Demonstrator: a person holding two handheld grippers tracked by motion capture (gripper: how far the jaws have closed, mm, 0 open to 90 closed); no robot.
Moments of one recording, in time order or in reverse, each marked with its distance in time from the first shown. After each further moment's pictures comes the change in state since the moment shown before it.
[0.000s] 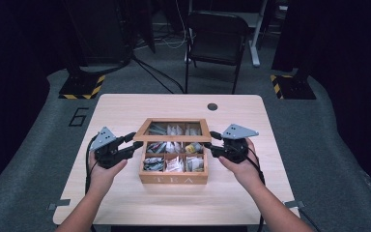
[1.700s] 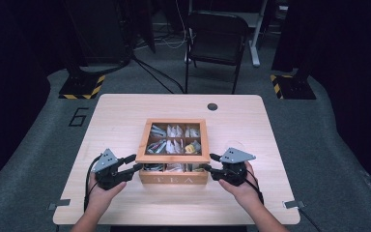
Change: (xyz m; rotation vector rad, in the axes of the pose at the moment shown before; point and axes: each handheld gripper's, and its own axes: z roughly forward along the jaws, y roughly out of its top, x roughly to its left) left arm -0.016 -0.056 -0.015 0.101 -0.039 0.004; right arm 0.028 -0.059 -0.003 0.053 0.044 0.007
